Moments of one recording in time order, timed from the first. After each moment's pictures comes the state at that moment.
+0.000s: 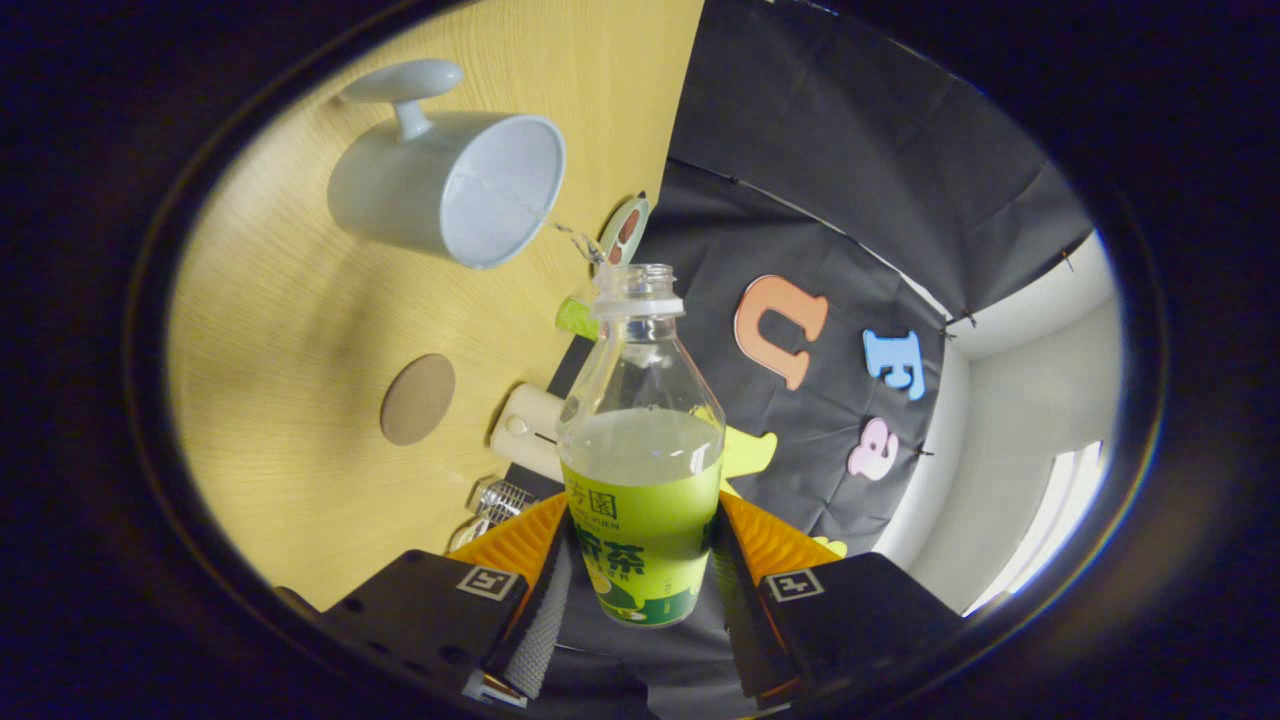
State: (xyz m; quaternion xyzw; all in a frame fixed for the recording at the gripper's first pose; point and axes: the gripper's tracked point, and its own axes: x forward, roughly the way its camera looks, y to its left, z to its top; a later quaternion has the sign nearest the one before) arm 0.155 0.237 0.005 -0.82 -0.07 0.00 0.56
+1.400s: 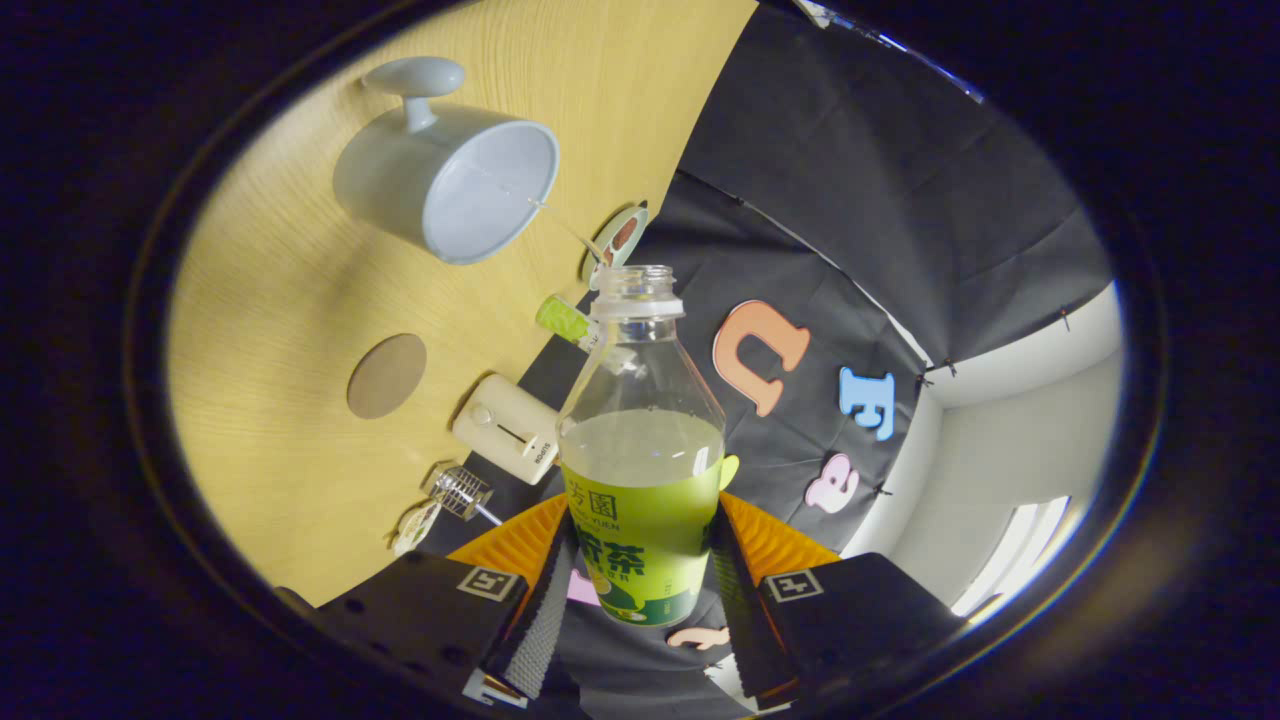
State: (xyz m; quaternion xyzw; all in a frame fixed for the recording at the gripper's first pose) arm 0.154 0.251 0.028 -0.85 -0.11 -0.01 0.51
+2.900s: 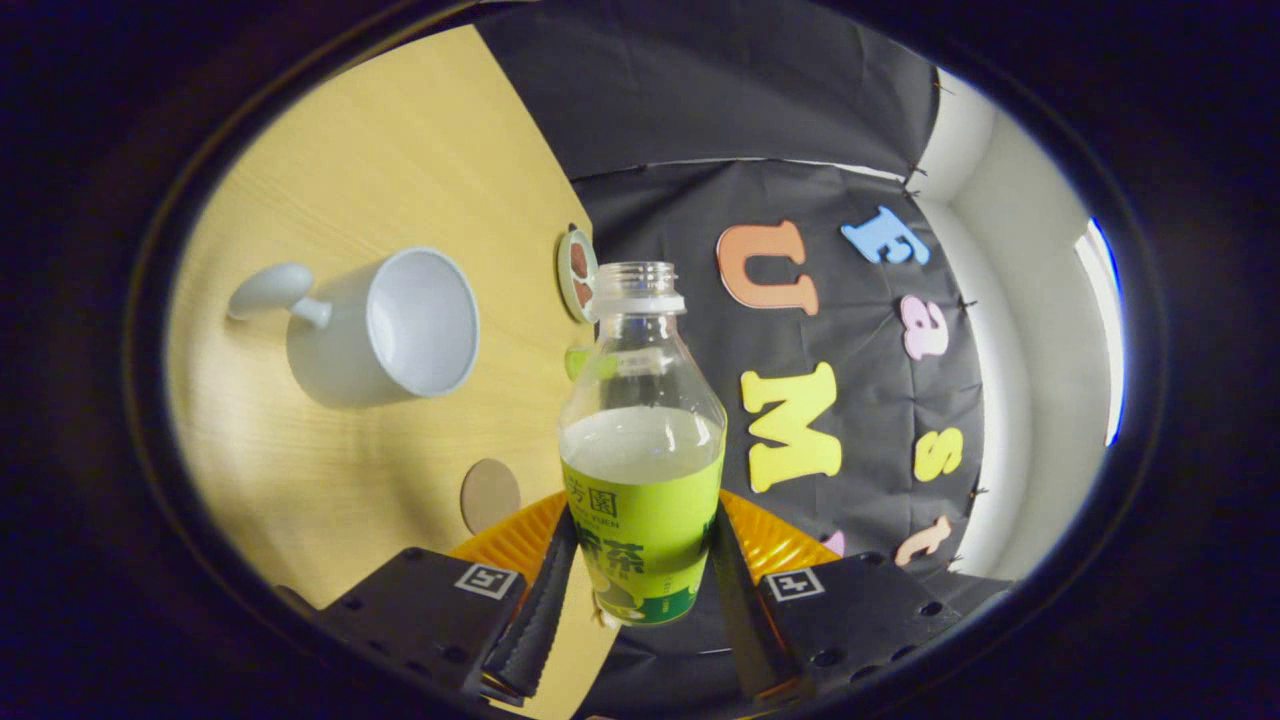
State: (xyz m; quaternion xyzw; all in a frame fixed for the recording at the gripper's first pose) arm 0.159 0.236 -0.033 -0.62 0.01 0.10 0.78
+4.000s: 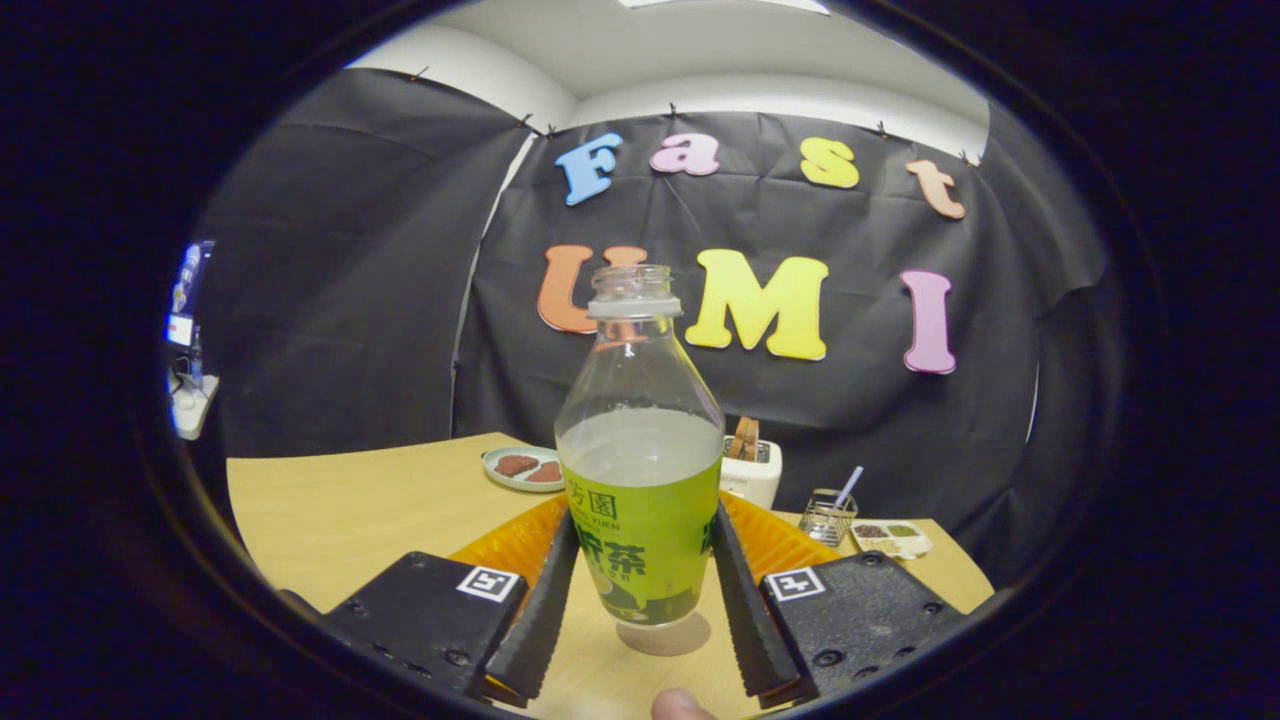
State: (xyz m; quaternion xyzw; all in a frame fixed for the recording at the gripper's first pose) arm 0.206 0.249 -0.013 -0.06 0.06 0.20 0.98
